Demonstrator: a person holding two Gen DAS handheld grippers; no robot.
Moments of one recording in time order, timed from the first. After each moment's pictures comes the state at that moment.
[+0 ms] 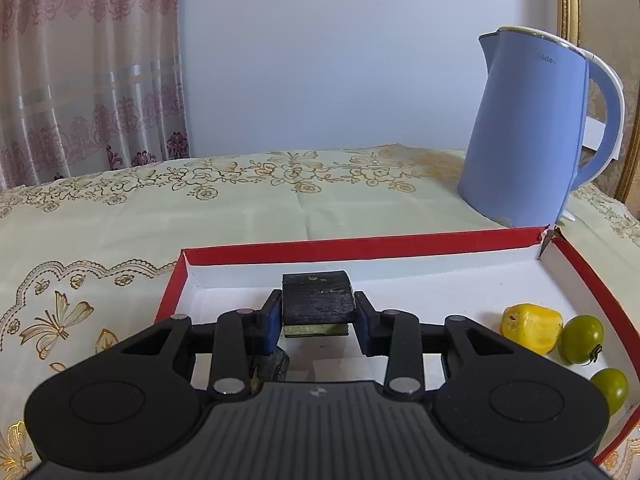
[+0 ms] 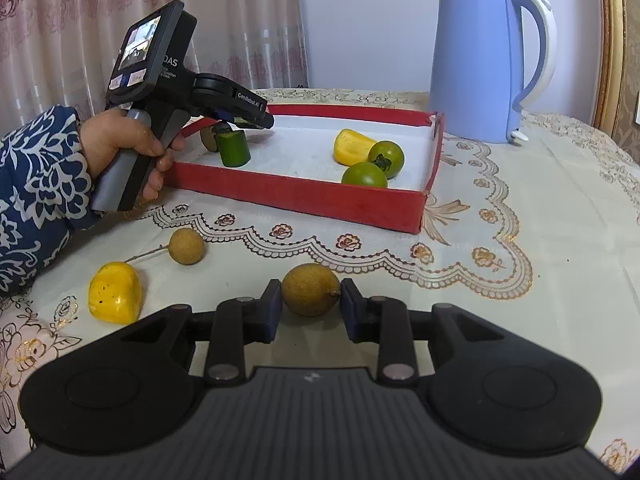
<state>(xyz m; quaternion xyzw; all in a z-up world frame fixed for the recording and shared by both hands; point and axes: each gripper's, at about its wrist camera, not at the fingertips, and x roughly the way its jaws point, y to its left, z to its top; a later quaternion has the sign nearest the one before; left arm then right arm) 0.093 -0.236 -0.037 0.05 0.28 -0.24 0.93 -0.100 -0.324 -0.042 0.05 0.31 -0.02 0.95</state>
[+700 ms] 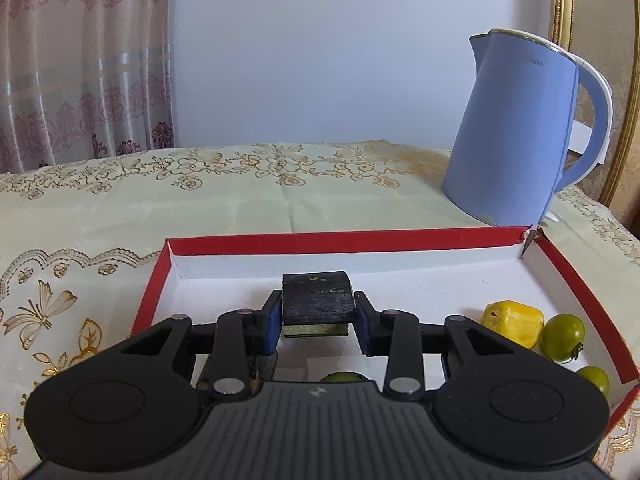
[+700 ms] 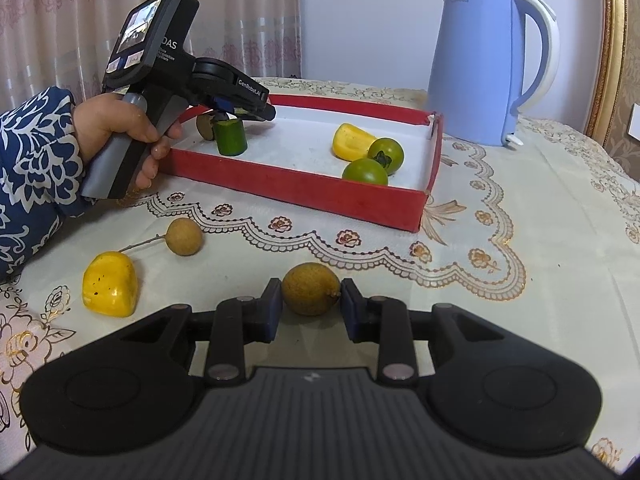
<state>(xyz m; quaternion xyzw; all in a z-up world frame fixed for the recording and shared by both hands) 0.094 -0.234 -0.040 0.04 0.30 -0.26 0.92 -0.096 -0.316 -0.041 0.03 0.32 -0.04 0.95</state>
